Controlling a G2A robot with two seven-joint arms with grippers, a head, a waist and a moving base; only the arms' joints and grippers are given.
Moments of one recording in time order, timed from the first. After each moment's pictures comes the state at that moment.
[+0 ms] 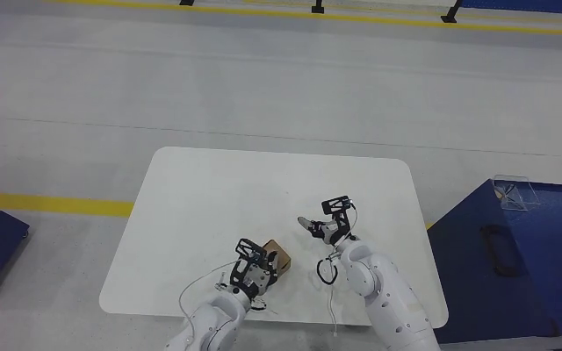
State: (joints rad) left arm 1.36 -1.32 -0.99 -1.55 1.21 -0.09 -0.11; right arm -1.17 -1.38 1.25 -1.29 -1.15 -0.16 0.21
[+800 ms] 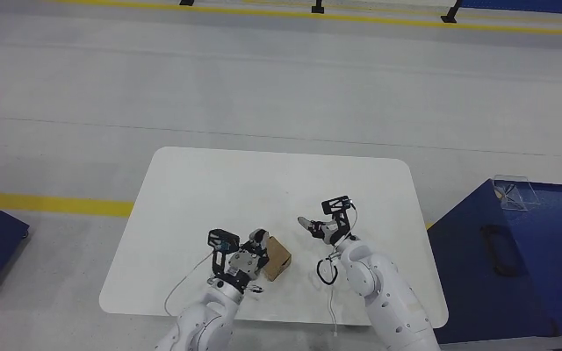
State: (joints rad) left arm 1.44 -1.32 -1.11 -1.64 0.96 -0.14 0.18; right arm -1.17 -1.38 1.25 -1.29 -1.15 -0.16 0.21
